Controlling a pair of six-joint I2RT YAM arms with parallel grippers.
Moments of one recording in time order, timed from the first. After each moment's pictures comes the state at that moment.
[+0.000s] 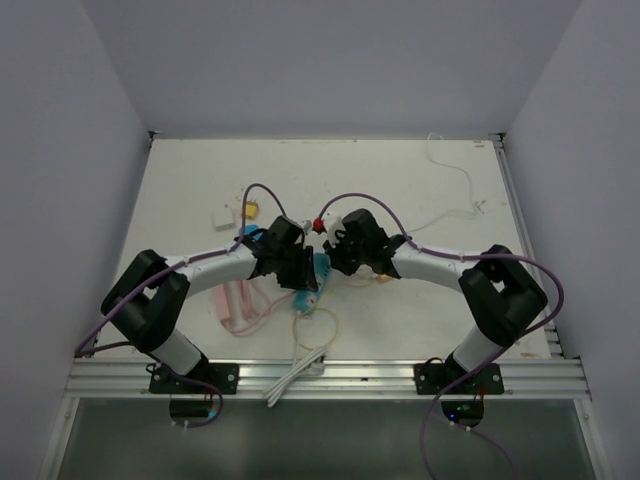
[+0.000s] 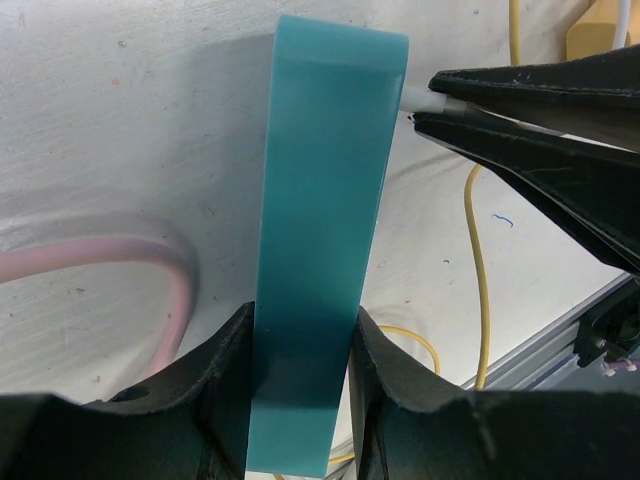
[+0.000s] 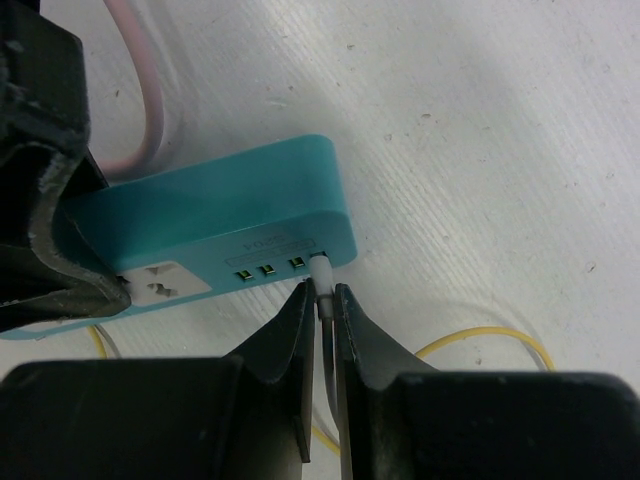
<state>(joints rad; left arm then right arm) -0.67 1.59 0.85 -0.32 0.21 -0.62 0.72 1.64 0.90 -0.07 -0.18 -0.14</state>
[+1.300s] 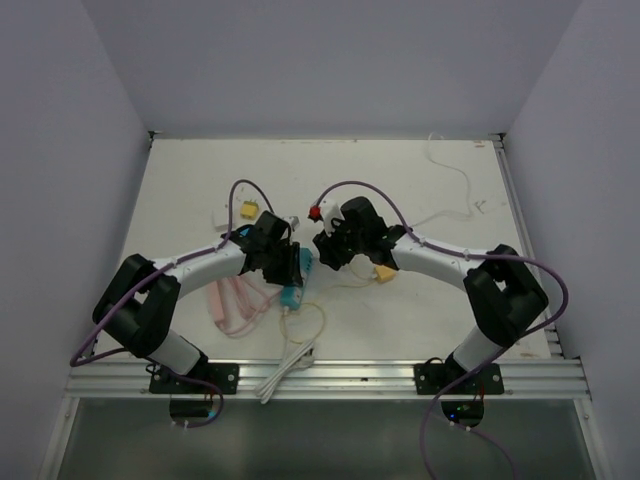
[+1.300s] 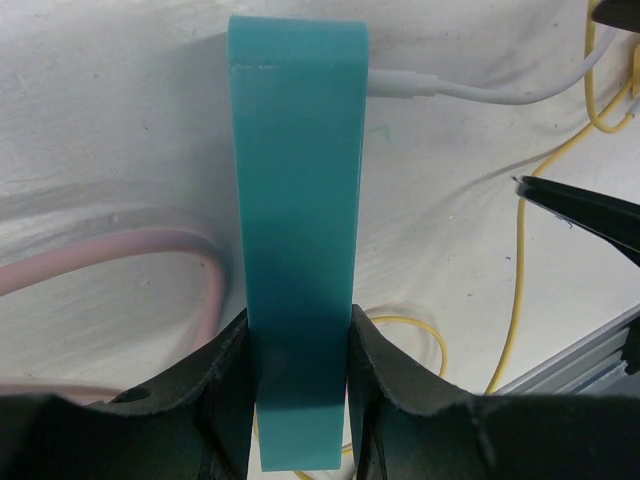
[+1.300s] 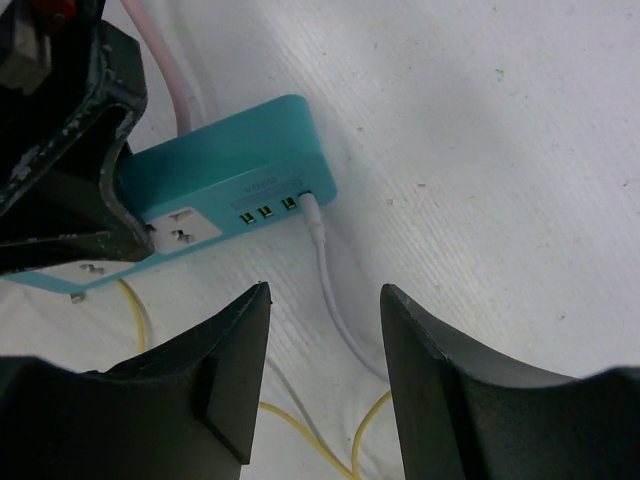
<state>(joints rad) -0.59 1.54 0.84 -0.39 0.21 -0.52 0.71 1.62 0.99 -0.11 -0.22 -0.13</state>
